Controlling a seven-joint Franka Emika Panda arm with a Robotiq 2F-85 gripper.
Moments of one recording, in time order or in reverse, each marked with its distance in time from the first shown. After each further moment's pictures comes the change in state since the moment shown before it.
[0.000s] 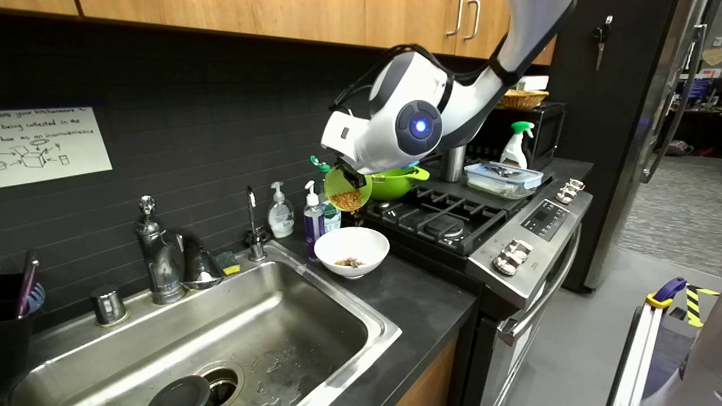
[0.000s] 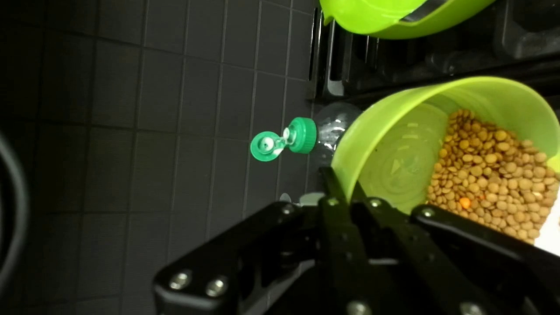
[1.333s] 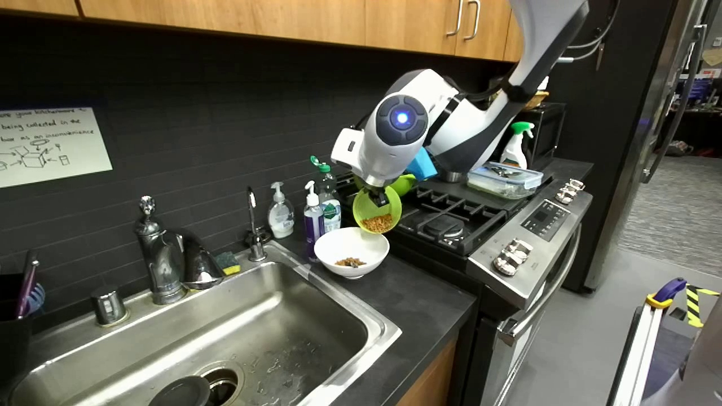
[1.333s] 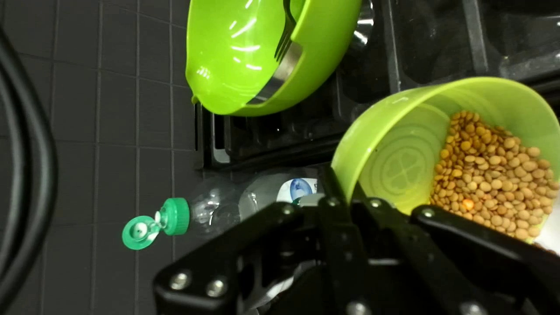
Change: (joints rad) arm -0.031 0.005 -0.004 -0.069 0.467 -0.007 -0.344
